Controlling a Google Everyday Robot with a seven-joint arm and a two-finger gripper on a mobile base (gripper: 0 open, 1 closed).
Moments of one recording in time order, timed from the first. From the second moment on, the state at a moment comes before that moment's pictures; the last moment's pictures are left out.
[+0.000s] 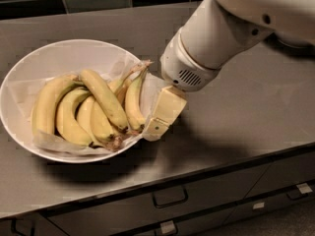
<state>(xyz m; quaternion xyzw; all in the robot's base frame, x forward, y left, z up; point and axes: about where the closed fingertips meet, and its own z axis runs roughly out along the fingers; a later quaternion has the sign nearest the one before) 0.453 -0.005 0.932 -0.62 0.74 0.11 0.25</state>
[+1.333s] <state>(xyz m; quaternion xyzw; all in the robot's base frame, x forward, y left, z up) 0.442 0.100 0.939 -0.68 0.69 0.13 0.22</state>
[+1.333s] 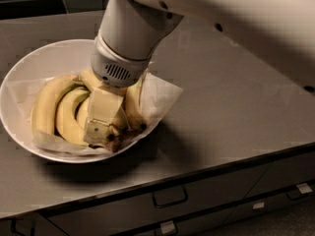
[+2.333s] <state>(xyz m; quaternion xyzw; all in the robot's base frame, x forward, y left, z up) 0.444 0.099 0.932 -0.65 0.73 0.14 0.19</state>
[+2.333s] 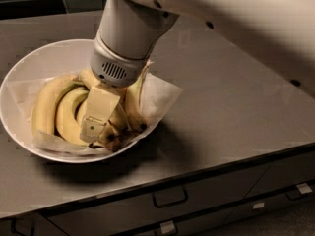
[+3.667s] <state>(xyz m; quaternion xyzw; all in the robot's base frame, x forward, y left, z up) 0.446 0.119 0.947 -0.64 0.73 0.11 0.21</state>
